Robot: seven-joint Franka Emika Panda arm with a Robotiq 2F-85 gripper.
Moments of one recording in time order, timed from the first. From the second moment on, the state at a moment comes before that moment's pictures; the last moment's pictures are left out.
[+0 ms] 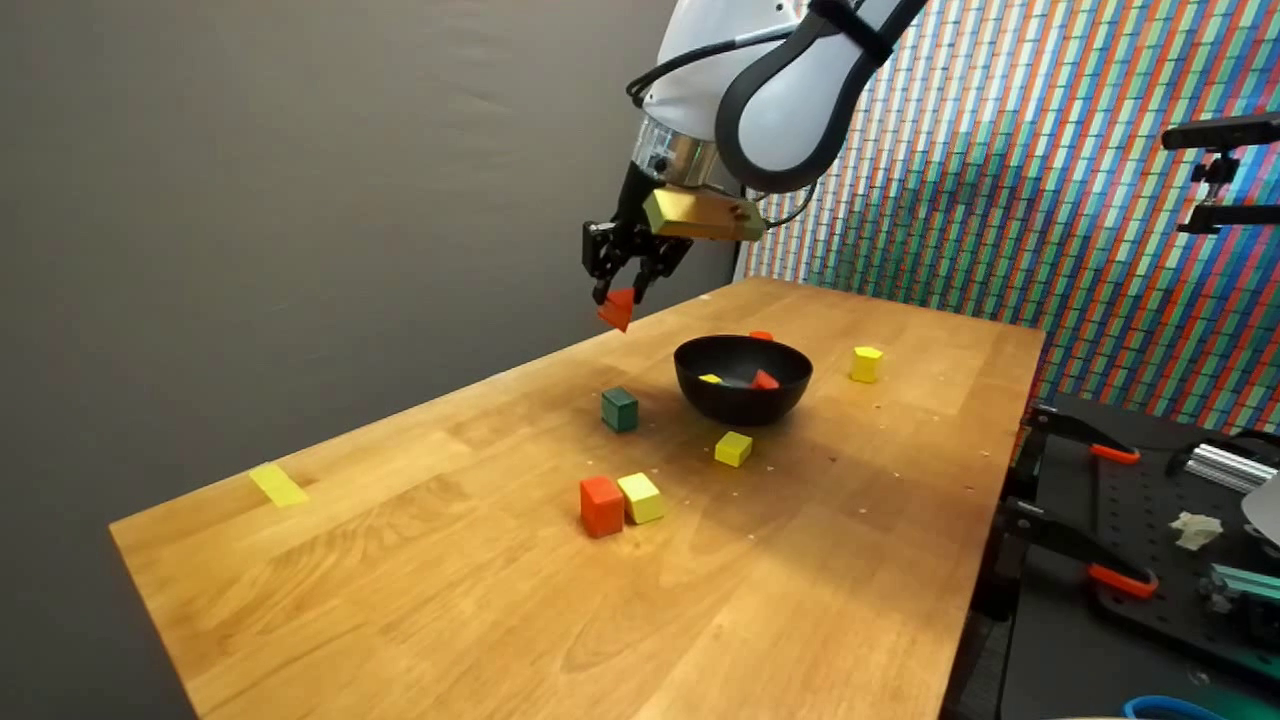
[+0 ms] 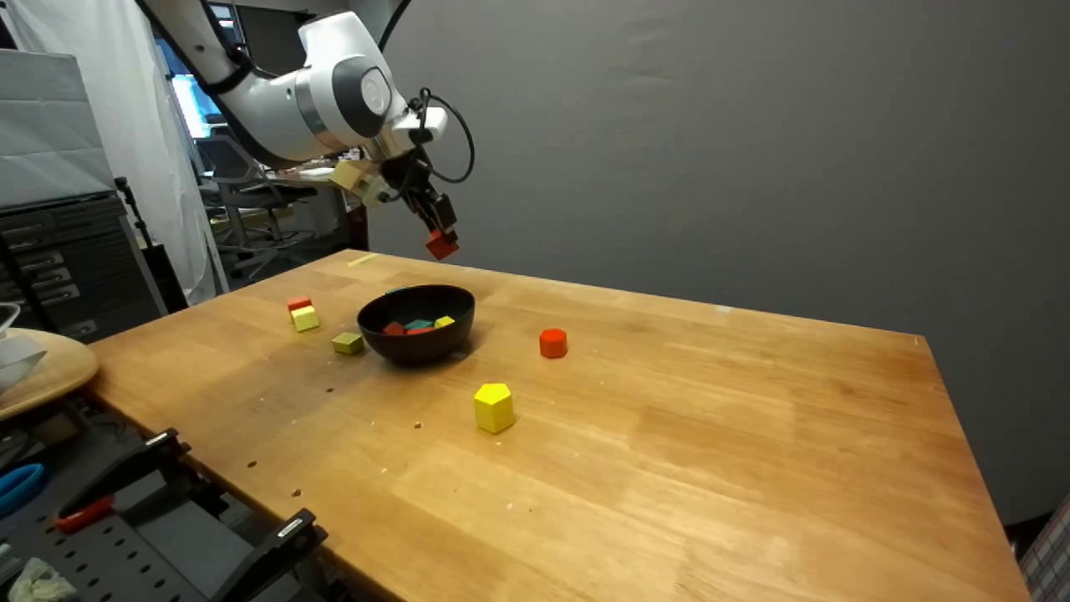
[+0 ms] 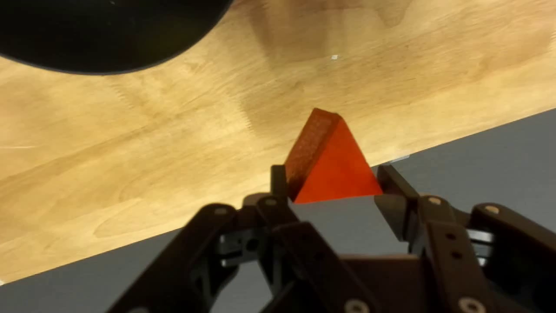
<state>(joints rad) 0.36 0.47 -0.15 -2.07 -0.24 2.95 0.78</state>
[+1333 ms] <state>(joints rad) 0.33 0.37 -0.14 -2.16 -0.06 2.68 0.69</state>
